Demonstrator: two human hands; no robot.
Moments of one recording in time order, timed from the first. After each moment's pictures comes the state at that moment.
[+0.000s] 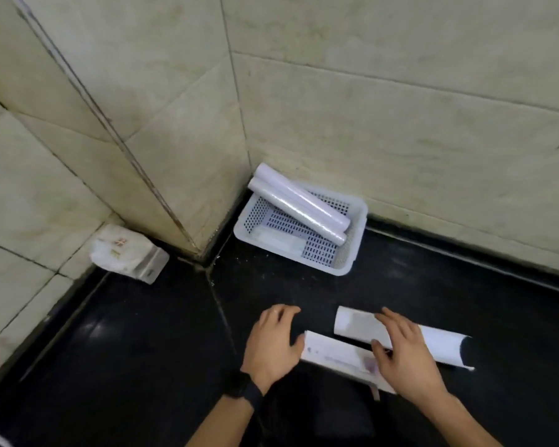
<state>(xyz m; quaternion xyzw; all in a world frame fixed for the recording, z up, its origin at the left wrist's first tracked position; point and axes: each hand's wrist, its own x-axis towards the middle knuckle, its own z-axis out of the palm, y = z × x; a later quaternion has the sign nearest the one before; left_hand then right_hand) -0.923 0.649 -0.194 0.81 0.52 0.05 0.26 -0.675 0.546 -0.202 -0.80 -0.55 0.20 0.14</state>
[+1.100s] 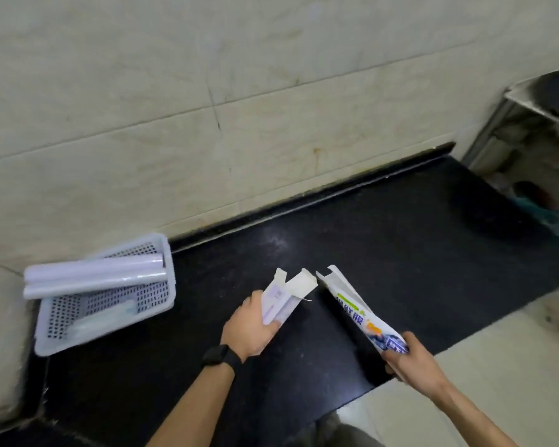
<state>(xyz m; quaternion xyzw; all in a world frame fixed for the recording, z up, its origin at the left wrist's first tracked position) -0.714 0.563 -0.159 0.91 0.28 -0.13 0.29 -0.609 0.236 -0.205 -0.88 0.02 0.32 0.35</state>
